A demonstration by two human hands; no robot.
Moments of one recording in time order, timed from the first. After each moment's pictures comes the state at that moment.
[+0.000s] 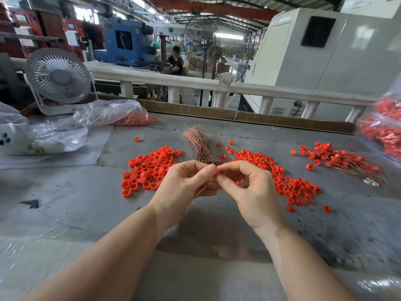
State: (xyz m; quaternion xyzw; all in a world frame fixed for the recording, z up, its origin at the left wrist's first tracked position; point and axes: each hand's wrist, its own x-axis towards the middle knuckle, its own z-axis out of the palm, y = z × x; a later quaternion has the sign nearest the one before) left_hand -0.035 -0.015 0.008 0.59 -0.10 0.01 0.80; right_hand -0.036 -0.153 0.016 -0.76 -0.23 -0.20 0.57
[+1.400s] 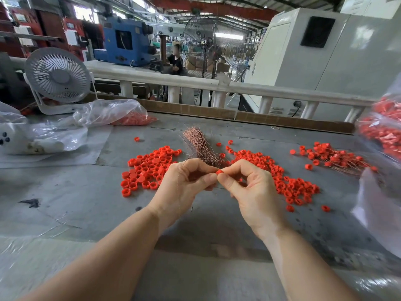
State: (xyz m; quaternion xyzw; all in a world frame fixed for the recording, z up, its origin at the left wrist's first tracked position) left_hand -0.037 -0.014 0.009 0.69 -0.16 0.14 0.69; right_hand -0.038 -0.151 0.015 -0.73 -0.25 -0.18 0.61
